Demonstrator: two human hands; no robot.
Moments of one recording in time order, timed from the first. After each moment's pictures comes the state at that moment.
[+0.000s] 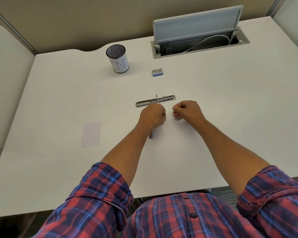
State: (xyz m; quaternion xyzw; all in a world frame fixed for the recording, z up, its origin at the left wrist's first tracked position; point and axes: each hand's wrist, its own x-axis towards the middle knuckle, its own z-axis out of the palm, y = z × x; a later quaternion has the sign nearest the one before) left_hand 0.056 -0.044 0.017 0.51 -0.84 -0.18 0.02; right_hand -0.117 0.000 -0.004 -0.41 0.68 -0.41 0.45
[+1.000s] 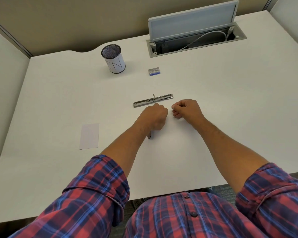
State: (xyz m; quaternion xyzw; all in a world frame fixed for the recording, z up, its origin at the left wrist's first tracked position) left_hand 0.048 -0.047 0.009 0.34 -0.94 0.00 -0.08; right_hand -0.122 0.000 -0.009 -0.39 0.68 -0.42 0.45
